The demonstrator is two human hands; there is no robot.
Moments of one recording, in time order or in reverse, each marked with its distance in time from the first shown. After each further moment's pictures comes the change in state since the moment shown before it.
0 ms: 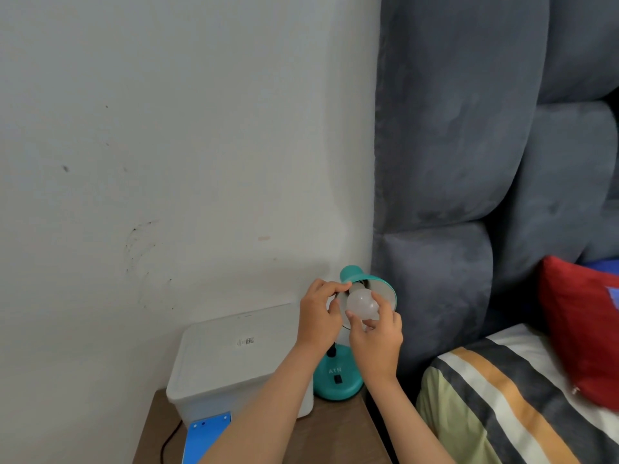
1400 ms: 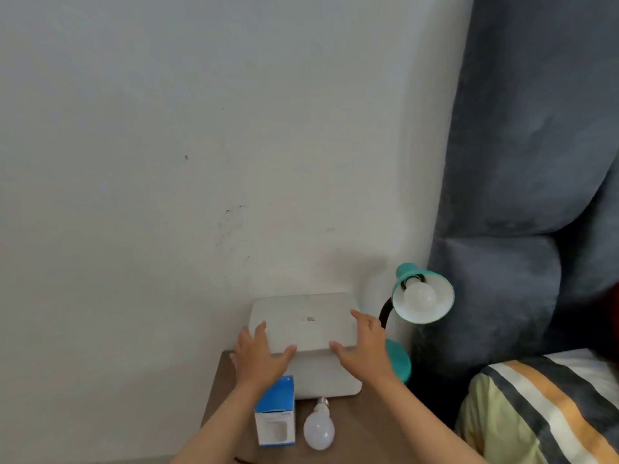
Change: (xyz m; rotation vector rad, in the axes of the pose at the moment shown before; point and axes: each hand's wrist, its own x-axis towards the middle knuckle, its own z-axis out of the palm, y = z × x) left_hand -0.114 -0.096 -0.164 0.535 0.002 -0.645; right_hand -0.069 -0.022 0.055 -0.297 -0.647 -0.081
